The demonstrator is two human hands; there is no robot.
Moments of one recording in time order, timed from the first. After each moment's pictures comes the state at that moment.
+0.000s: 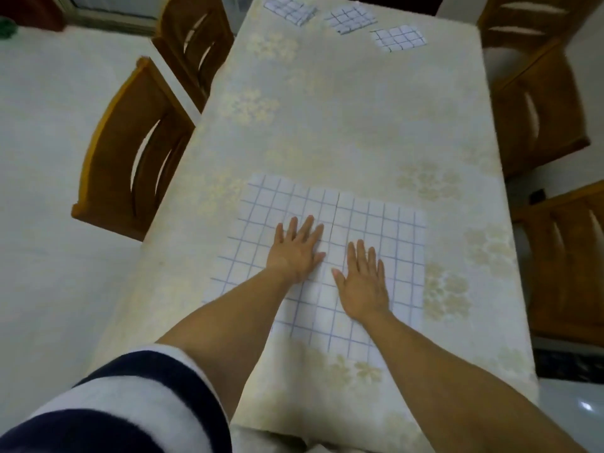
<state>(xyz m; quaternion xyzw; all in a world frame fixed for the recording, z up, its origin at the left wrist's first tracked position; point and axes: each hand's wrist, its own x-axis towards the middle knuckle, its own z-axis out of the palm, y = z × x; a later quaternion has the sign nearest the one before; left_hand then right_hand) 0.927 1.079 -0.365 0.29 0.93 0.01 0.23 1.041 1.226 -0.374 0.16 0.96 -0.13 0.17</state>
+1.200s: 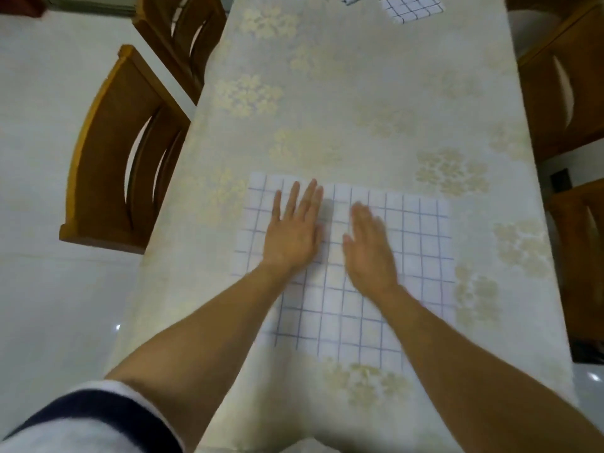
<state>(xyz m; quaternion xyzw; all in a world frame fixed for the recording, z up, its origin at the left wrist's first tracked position) 0.880 1.063 -0.362 0.30 0.95 0.09 0.05 0.965 1.218 -0.364 0.10 0.99 -0.13 0.03</state>
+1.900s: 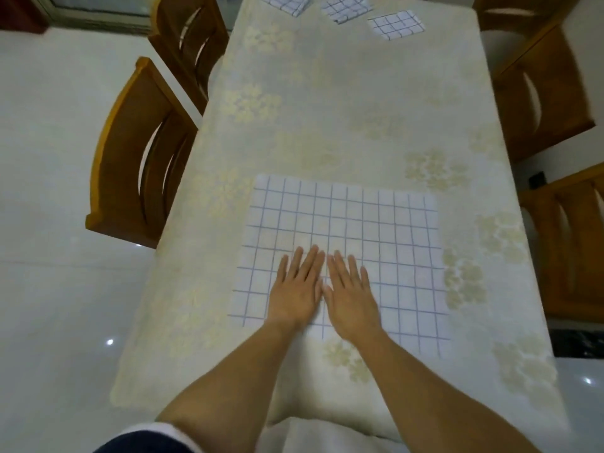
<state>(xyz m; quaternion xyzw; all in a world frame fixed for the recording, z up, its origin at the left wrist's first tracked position) 0.999 1.019 -0.391 0.31 0.93 0.10 0.14 1.065 1.159 -0.378 0.08 0.98 -0.07 0.14</state>
